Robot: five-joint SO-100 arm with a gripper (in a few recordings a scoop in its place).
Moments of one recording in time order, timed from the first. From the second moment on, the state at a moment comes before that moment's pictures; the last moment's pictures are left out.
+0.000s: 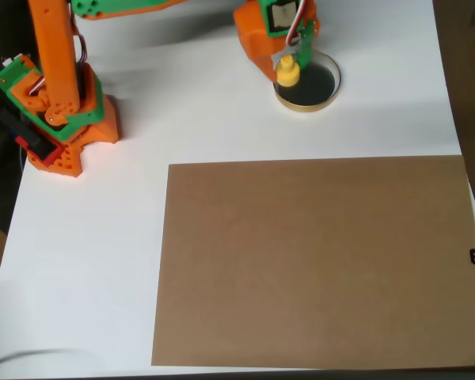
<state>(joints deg) -59.4 71.1 73.1 85.8 -12.5</state>
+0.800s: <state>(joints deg) -59.7 65.7 68.3 82.1 -11.9</state>
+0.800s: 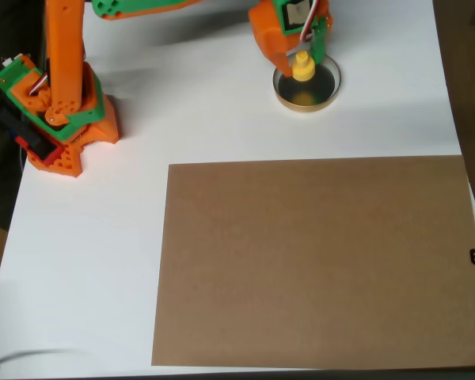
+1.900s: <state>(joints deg) -32.2 99.8 101.7 82.9 -33.0</state>
